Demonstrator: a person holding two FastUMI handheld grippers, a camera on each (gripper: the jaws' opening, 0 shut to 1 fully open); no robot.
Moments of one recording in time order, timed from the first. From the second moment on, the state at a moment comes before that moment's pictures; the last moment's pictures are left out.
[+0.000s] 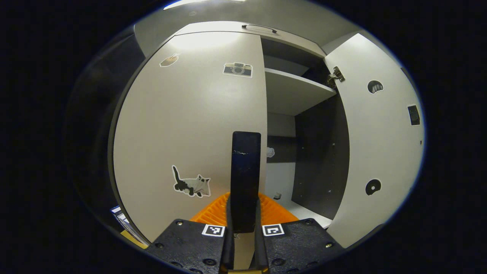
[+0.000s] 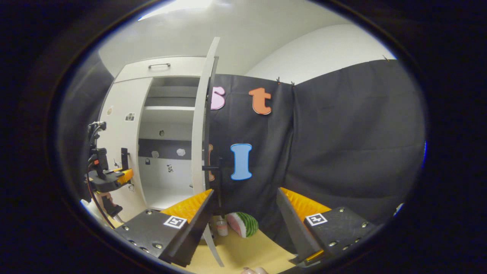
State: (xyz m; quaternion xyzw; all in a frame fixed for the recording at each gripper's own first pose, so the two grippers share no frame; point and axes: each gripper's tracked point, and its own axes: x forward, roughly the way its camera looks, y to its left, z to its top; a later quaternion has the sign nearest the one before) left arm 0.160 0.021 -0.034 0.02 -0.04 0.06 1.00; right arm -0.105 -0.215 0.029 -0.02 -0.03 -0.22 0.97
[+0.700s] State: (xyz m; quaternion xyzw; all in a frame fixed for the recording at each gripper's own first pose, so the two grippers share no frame) left arm 0.109 0.027 -0.027 0.01 -0.03 0.08 1.00; right arm -0.059 -0.250 0.029 -0.01 -0.04 -0.13 0.99
